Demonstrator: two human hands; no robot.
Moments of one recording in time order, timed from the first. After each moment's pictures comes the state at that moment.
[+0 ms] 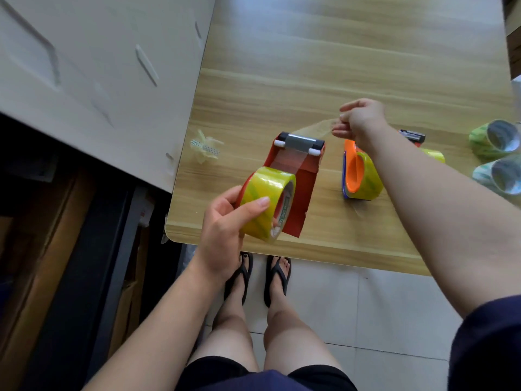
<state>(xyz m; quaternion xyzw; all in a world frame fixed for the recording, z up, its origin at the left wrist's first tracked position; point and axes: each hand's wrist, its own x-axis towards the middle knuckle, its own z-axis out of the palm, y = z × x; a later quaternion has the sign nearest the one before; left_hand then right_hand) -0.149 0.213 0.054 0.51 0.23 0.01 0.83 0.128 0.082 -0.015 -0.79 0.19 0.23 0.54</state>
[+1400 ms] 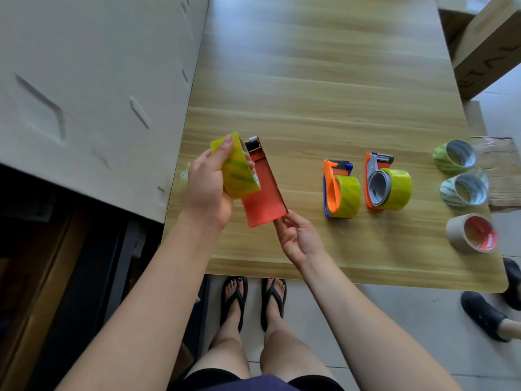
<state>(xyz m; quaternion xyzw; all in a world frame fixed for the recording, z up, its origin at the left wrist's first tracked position) -0.061 0.242 0.083 0.42 0.32 0.08 0.85 -0.054 0.089 -0.027 -0.31 0.33 0.32 0.84</state>
